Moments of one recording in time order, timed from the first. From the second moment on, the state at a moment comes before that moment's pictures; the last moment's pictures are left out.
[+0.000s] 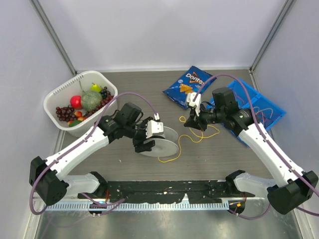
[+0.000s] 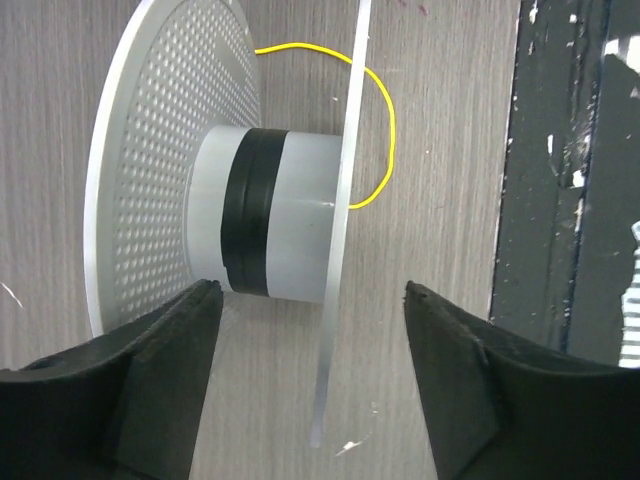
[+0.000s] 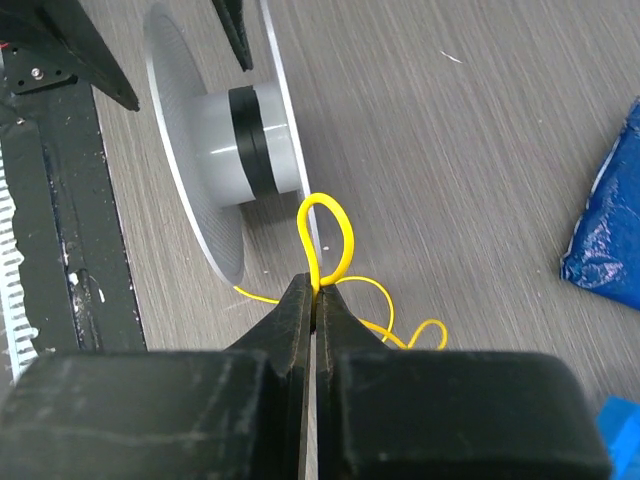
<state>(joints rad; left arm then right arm) -0.72 1.22 1.04 -0.75 0.51 0.63 0.44 1.11 1.13 -0.71 -0.69 -0.50</state>
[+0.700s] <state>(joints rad) -0.42 1.09 1.00 -0.67 0.74 0.58 0.76 1.23 1.11 -0.57 -0.58 -0.38</state>
